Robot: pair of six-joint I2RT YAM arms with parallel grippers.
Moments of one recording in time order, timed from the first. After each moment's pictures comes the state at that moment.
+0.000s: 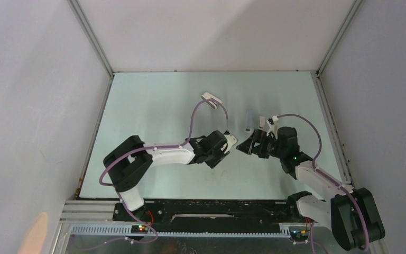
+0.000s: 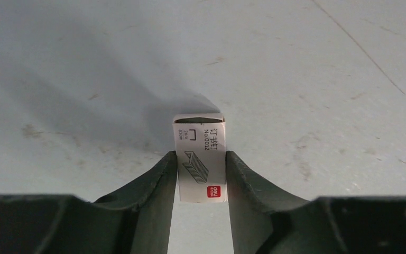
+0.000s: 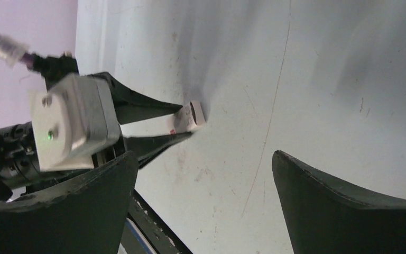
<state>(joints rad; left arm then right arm) -0.97 1.73 0.97 -0.25 -0.10 -0.03 0.30 1.06 0.37 0.14 -0.51 0.68</state>
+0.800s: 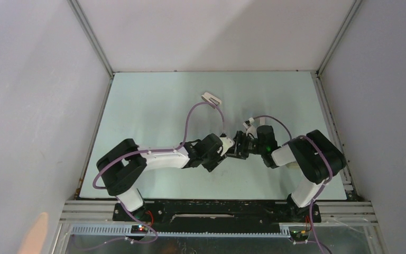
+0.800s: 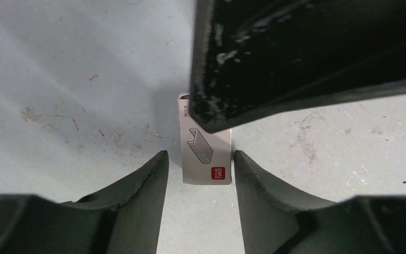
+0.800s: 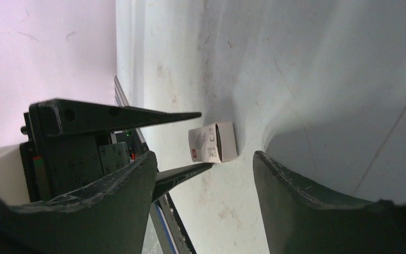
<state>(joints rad) -0.99 1.66 0.87 -0.17 -0.10 -0.02 0.41 1.70 0.42 0.76 -0.72 0.89</state>
